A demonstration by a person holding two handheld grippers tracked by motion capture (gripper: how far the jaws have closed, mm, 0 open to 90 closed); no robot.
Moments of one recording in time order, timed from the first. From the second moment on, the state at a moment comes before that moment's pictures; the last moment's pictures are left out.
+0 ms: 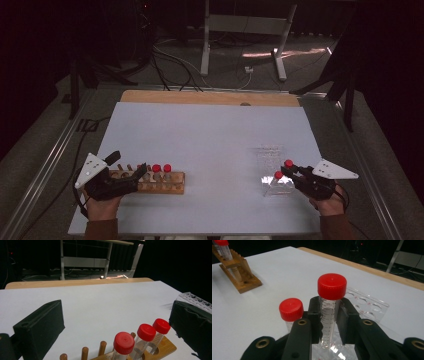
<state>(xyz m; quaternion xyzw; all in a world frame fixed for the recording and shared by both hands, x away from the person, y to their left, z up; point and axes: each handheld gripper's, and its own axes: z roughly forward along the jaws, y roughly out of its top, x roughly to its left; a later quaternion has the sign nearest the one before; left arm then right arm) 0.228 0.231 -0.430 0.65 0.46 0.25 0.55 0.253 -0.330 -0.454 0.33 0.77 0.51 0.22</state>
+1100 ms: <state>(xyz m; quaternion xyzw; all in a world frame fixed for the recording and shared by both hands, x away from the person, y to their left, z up) 0.225 0.234 -0.425 0.65 0.46 0.26 0.55 0.235 -0.338 -0.414 0.29 0.77 0.53 0.21</state>
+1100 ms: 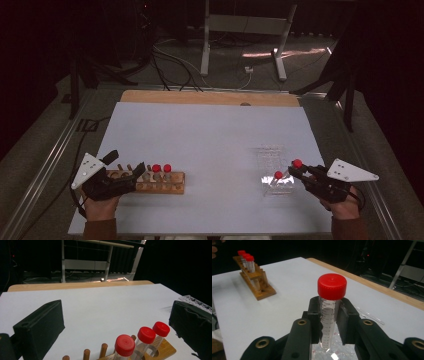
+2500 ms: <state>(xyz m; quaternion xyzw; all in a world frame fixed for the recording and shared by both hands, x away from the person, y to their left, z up) 0.221 0.181 -0.400 0.68 0.41 0.24 0.57 0.240 -0.263 -0.424 0.23 0.80 0.54 0.12</state>
